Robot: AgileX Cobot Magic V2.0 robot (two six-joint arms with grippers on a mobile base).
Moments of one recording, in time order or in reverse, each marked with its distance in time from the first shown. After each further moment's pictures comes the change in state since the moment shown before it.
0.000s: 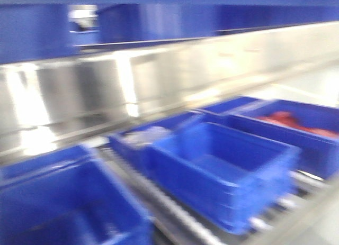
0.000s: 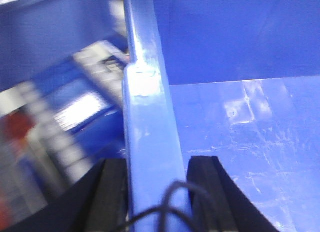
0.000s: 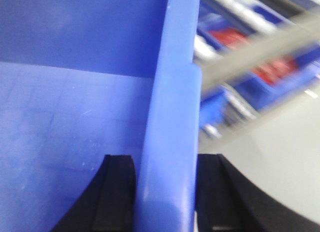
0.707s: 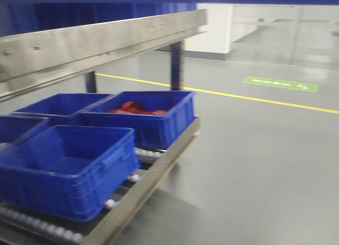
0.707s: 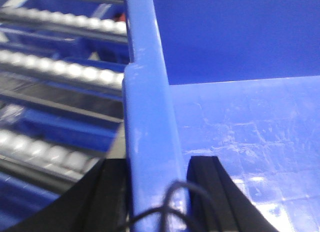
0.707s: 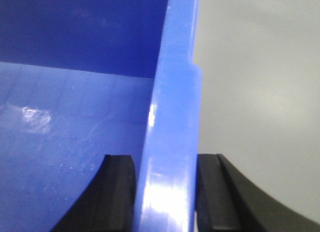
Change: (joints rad) left arm 0.000 0.000 0.000 -0.002 0.000 0.000; right arm 0.000 -0.001 0.000 -0.002 0.000 0.000
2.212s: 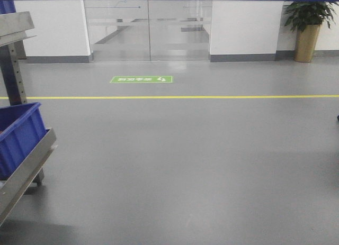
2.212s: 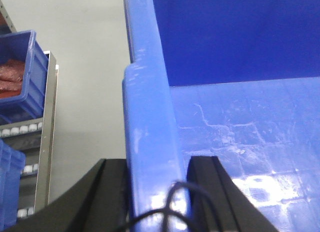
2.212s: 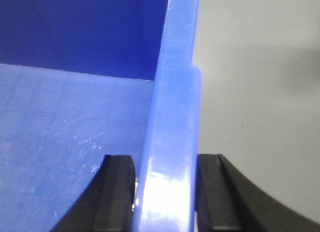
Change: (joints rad) left arm 0.000 0.000 0.000 -0.004 0.000 0.000; right arm 0.000 -0.006 0.000 0.000 0.004 0.000
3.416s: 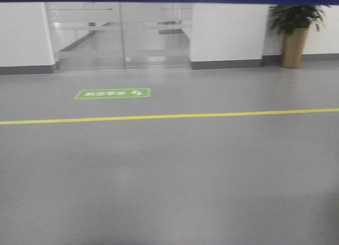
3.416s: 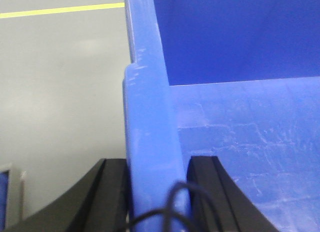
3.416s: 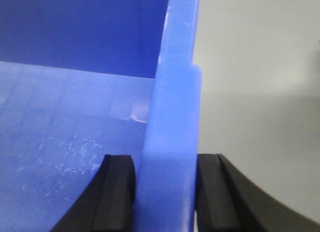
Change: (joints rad) left arm 0.000 0.000 0.000 0.011 0.000 0.000; right arm 0.000 0.004 0.000 0.004 -0.006 0.000
